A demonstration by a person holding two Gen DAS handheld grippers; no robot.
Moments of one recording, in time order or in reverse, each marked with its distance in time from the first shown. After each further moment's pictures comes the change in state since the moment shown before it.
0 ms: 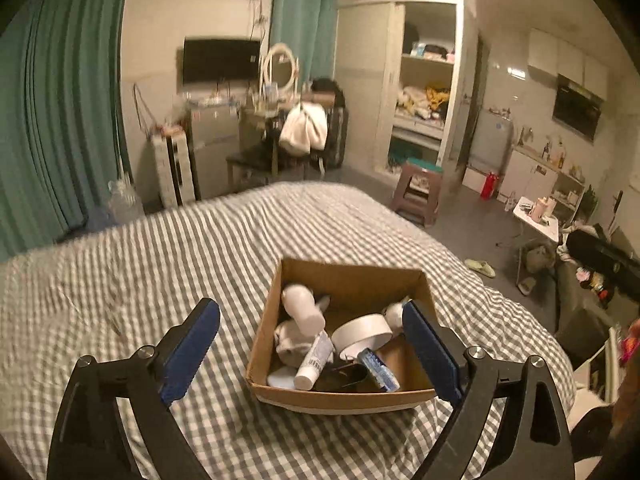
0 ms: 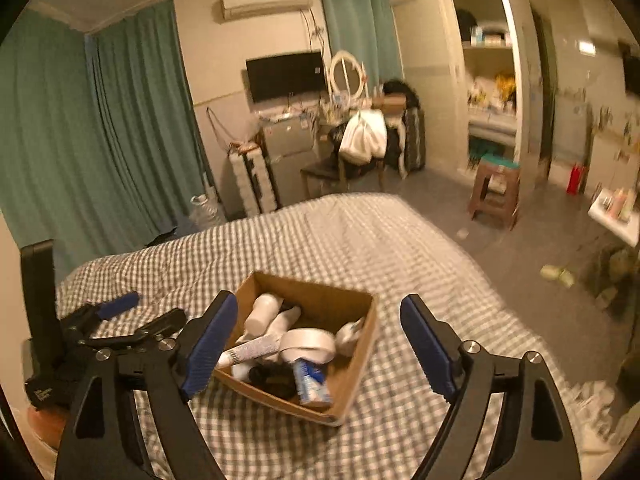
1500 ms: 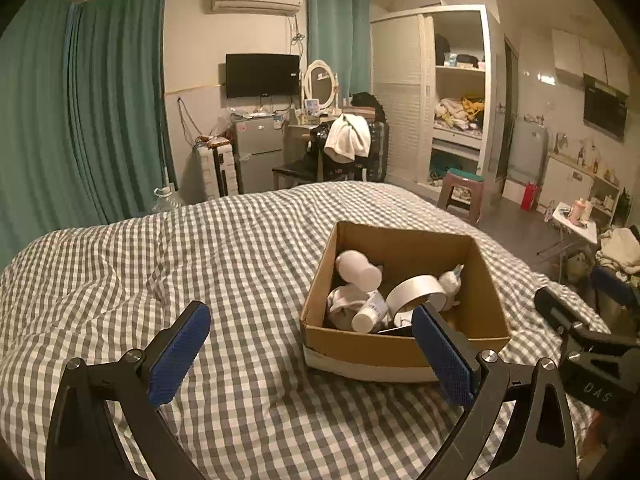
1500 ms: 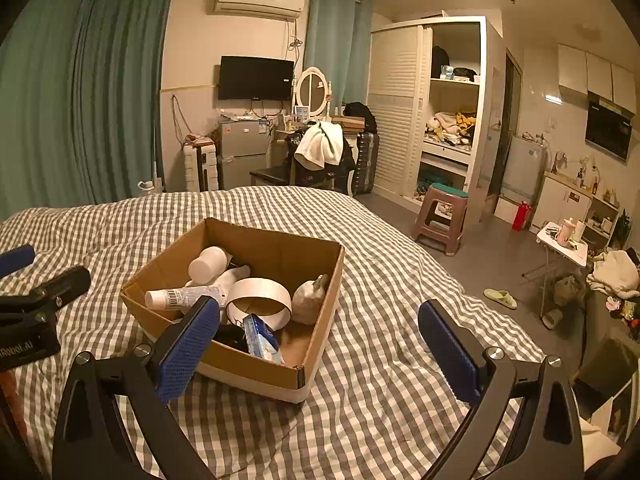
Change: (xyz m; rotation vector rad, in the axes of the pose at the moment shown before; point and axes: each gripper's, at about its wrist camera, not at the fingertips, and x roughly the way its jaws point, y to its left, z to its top) left arm -0.007 0.019 -0.081 -0.026 -0.068 0.157; right arm 0.045 0.035 -0.114 -0.104 -0.064 -0.227
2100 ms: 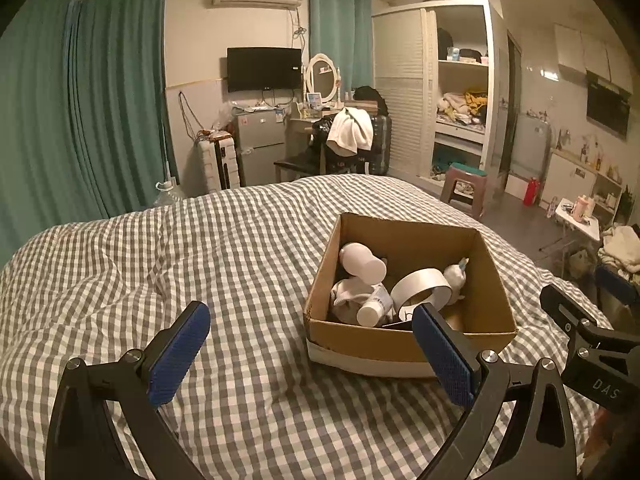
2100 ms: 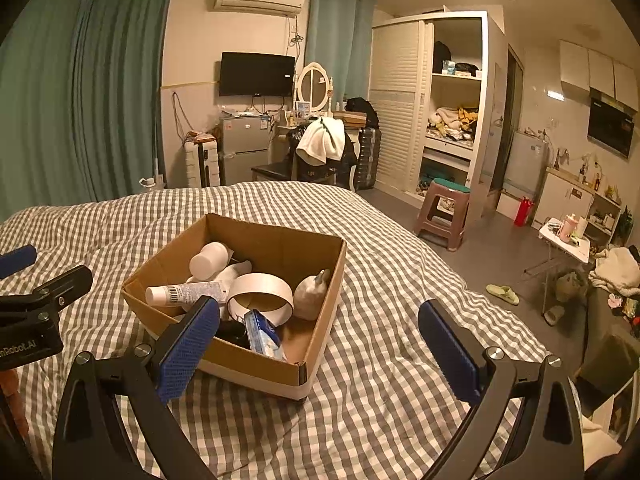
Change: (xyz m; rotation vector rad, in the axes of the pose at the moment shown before) left arm 0.009 0.001 -0.004 -0.004 0.032 0.013; right arm 0.003 0.001 -0.001 0.009 0.020 0.009
